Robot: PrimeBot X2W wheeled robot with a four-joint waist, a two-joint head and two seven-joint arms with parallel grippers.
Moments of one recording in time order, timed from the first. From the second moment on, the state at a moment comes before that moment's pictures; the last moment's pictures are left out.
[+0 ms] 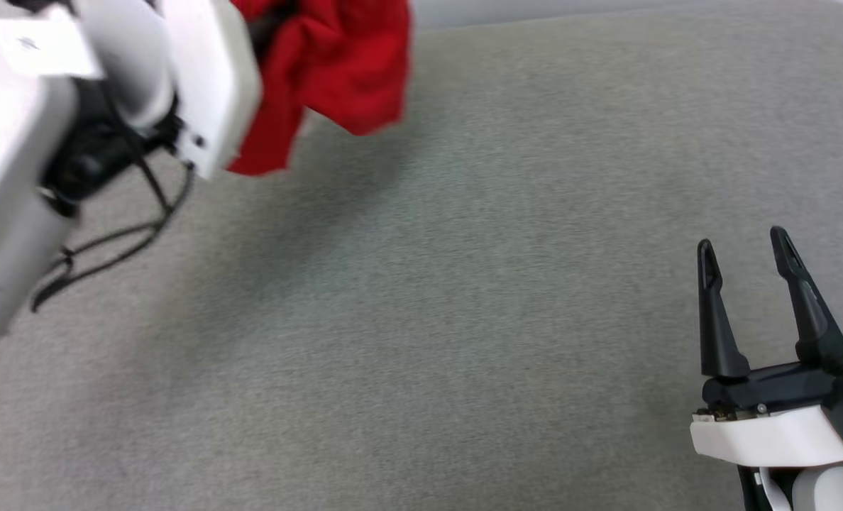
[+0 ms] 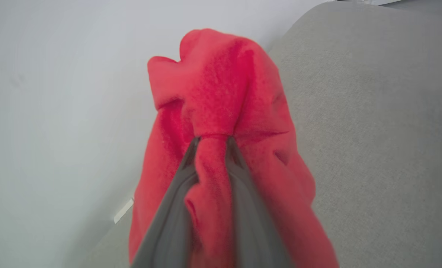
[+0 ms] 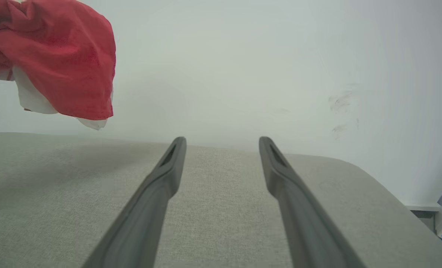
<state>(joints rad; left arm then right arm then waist) -1.26 0.73 -0.86 0.12 -0.84 -0.13 0.57 -0.06 -0.05 -0.01 -0.17 0.00 0.13 -0.26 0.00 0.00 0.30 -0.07</state>
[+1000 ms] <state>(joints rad) -0.87 0.48 -1.26 0.25 -0.83 -0.13 0.29 -0.04 -0.05 -0.02 -0.15 0.03 0.13 -0.26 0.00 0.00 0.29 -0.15</state>
